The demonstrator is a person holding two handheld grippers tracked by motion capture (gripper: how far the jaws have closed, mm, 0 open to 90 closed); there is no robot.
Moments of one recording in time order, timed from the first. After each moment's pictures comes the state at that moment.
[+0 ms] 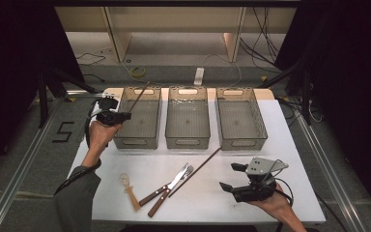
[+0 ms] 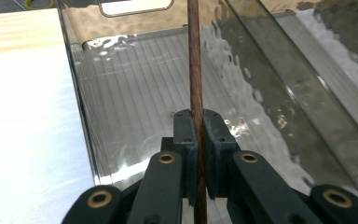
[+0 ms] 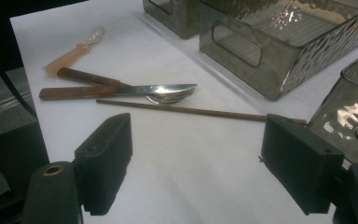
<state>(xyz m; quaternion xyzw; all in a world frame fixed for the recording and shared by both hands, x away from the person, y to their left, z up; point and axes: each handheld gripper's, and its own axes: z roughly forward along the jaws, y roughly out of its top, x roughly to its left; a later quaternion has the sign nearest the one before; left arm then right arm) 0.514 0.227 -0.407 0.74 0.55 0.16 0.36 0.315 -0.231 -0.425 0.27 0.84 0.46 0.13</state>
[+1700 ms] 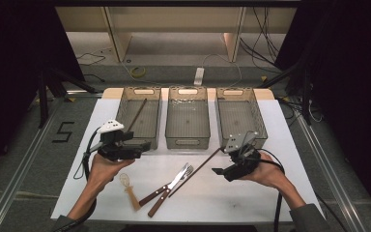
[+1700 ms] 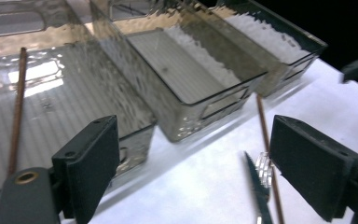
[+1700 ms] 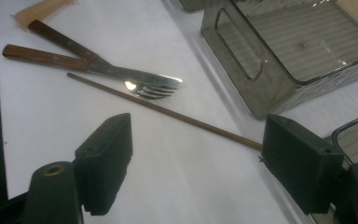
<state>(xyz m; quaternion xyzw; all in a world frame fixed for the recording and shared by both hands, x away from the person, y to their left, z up) 0.383 0.185 -0.392 0.75 0.43 0.14 0.49 0.380 -0.195 -0.395 0.17 0.92 0.34 0.12</state>
